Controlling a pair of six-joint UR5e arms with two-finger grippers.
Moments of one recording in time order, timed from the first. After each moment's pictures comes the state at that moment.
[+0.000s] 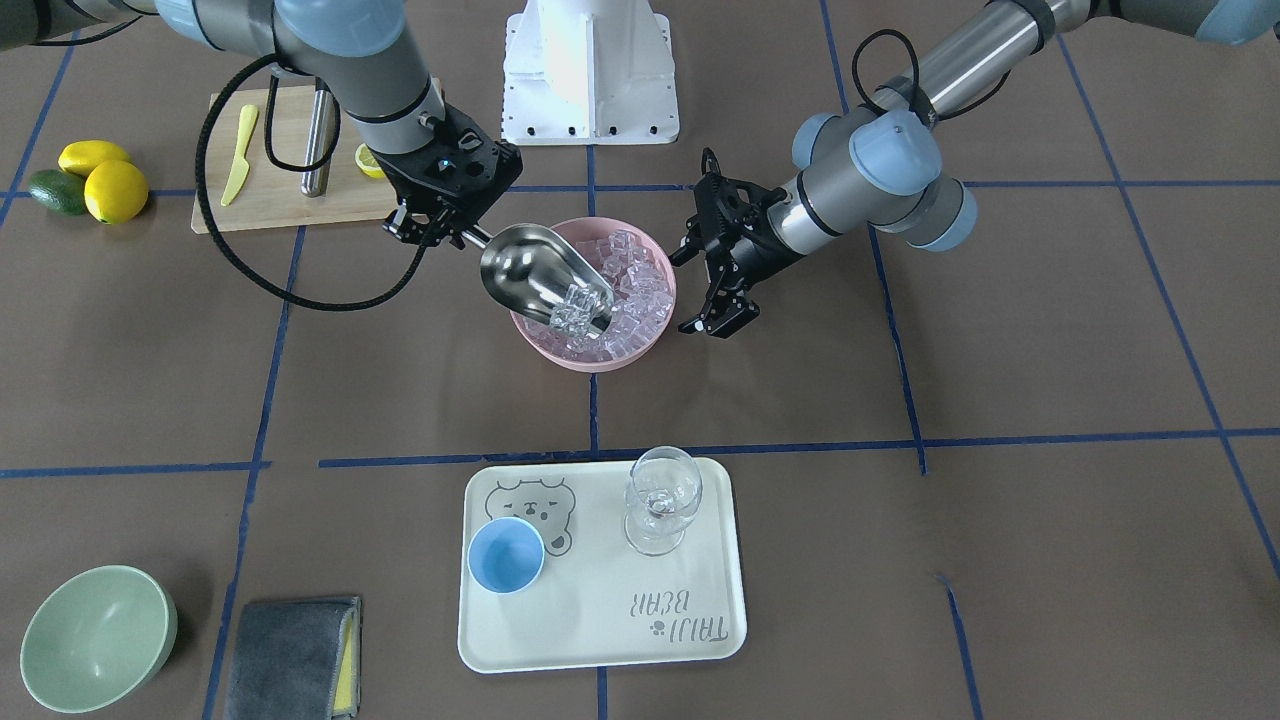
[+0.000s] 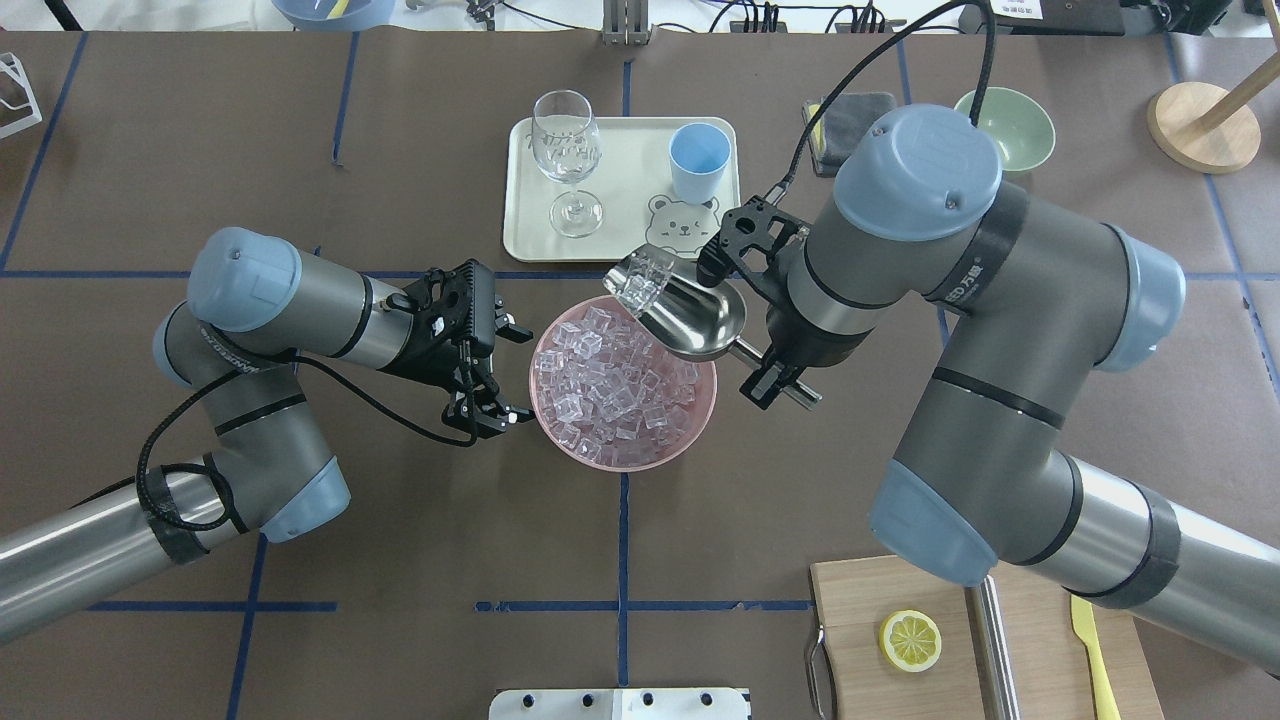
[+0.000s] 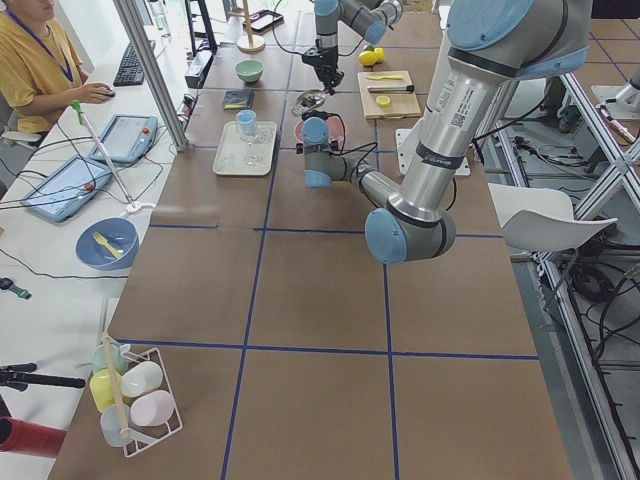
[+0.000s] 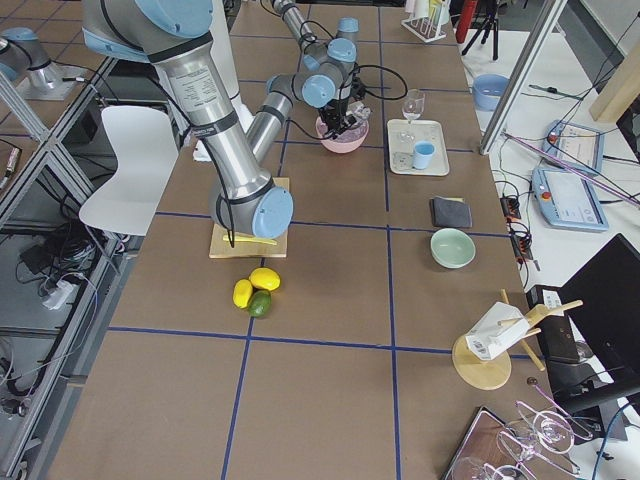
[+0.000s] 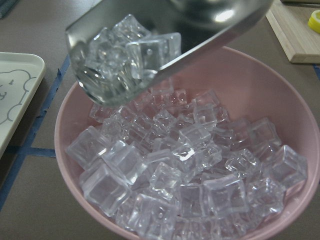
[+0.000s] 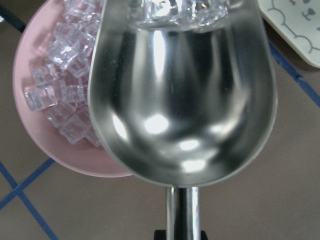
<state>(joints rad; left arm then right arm) -0.61 -2.06 -1.47 -2.61 -2.14 0.00 0.64 -1.00 1.96 -1.81 2.08 0.29</state>
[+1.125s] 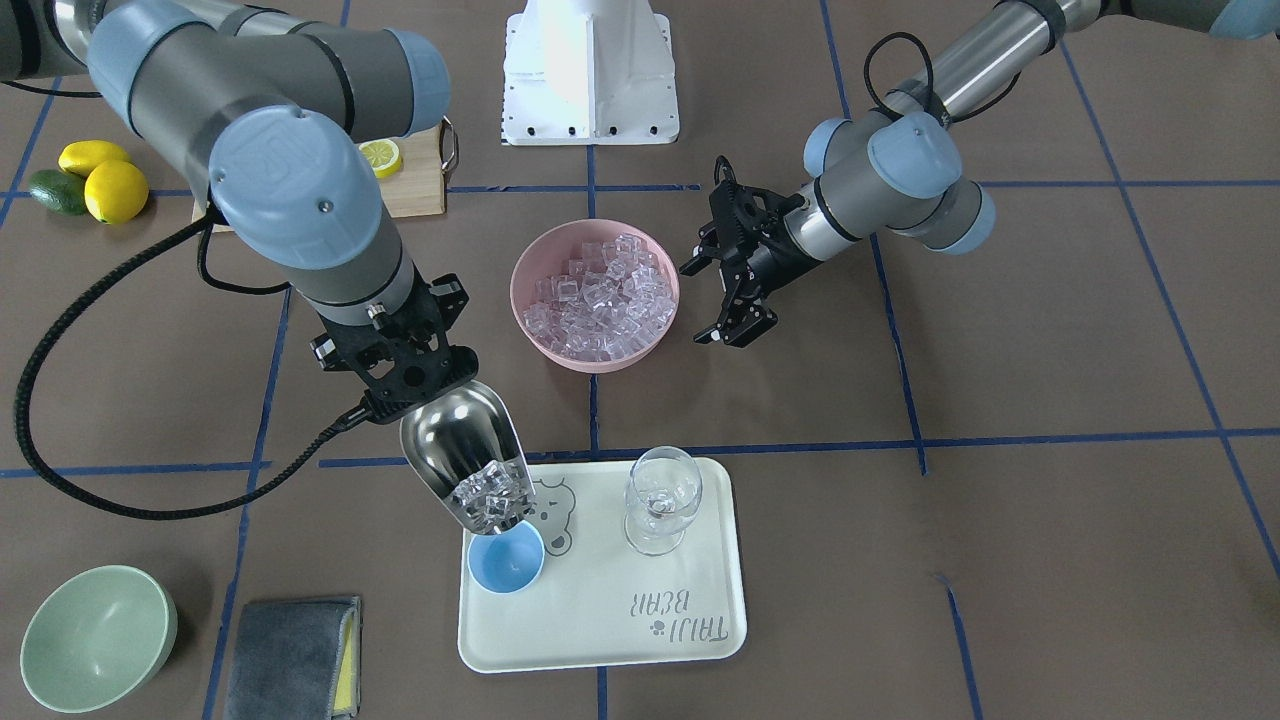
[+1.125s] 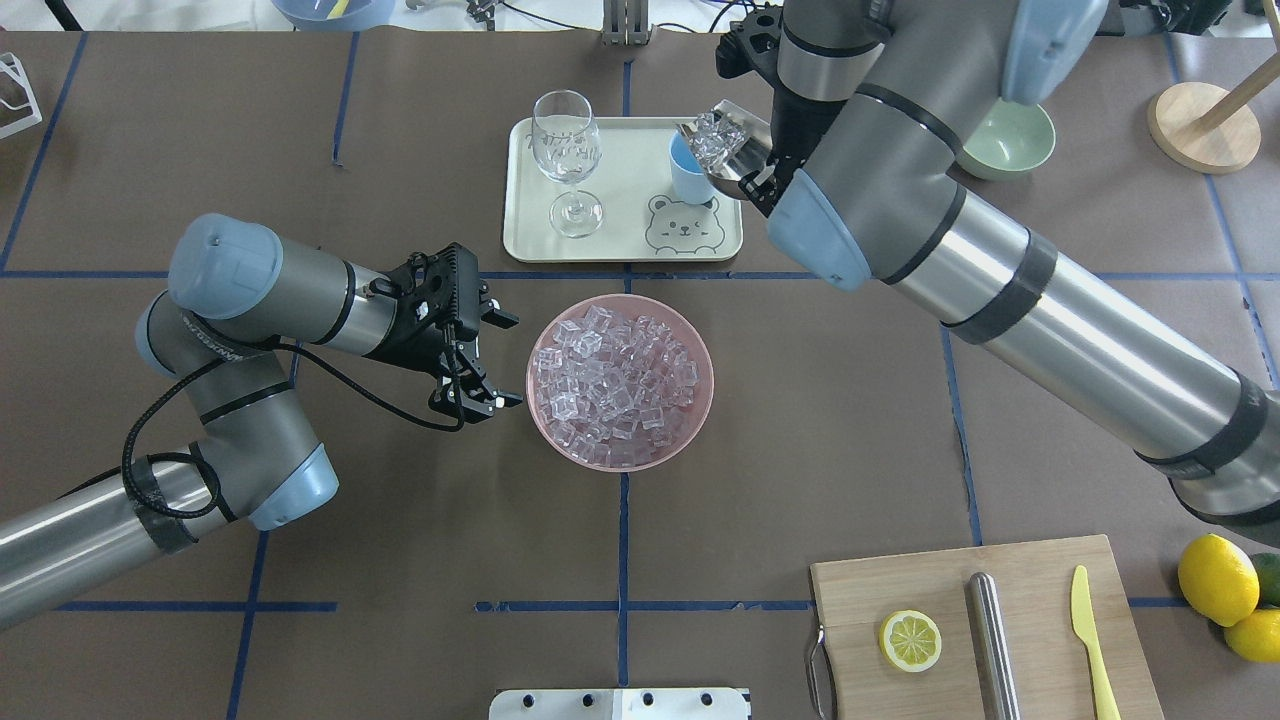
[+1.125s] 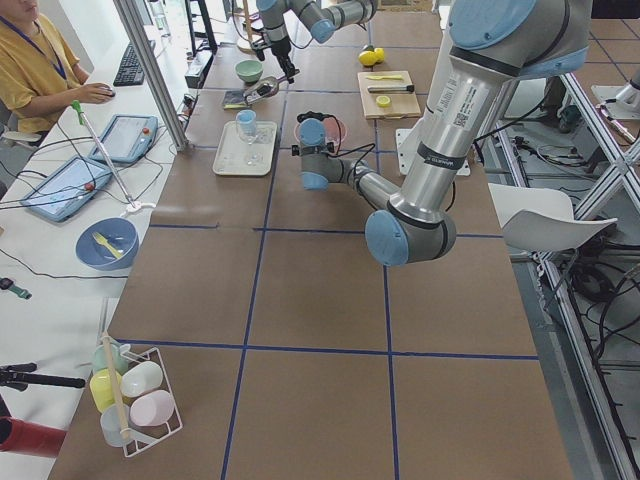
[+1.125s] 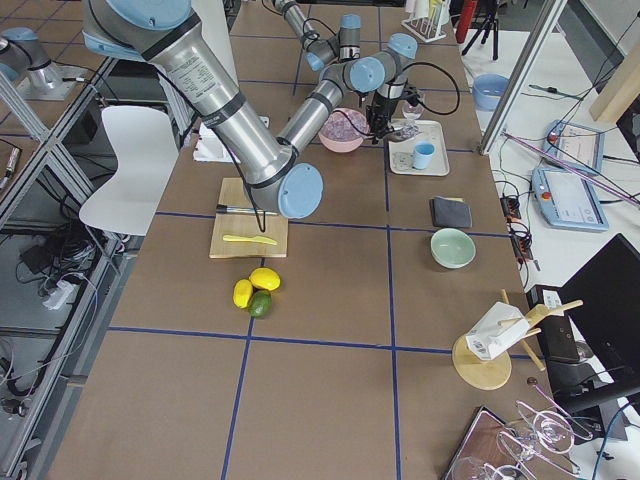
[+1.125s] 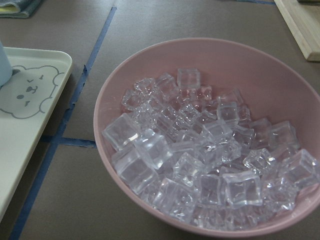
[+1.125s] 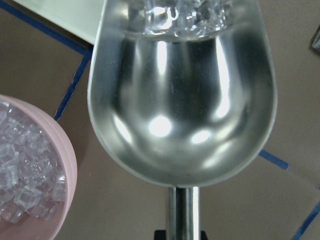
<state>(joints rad) -0.64 -2.05 -1.47 -2.61 -2.14 0.00 0.86 -0.67 1.51 -2.08 2.18 0.21</state>
